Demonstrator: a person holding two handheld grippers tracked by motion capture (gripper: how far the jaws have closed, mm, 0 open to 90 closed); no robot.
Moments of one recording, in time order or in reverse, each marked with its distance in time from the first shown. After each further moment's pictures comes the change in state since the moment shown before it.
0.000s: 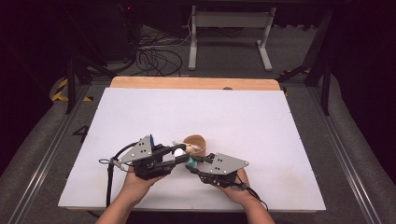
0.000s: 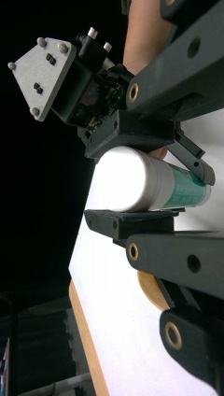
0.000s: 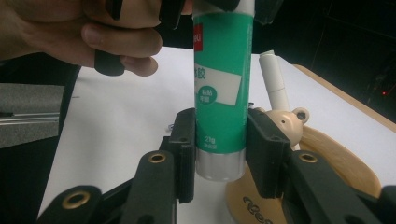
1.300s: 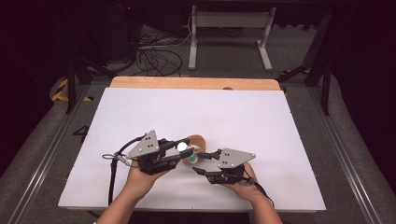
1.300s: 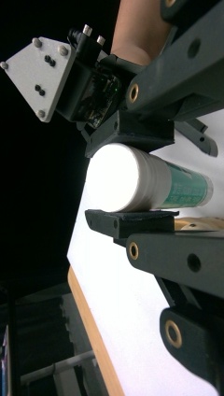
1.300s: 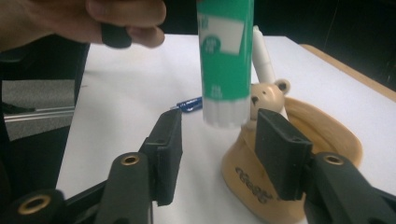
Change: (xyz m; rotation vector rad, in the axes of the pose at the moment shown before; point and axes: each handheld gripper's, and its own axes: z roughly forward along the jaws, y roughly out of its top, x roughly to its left) left arm 0.000 0.022 0.012 0.042 0.058 0.044; right arm -0.018 -0.004 -0.016 0.061 0.049 0.061
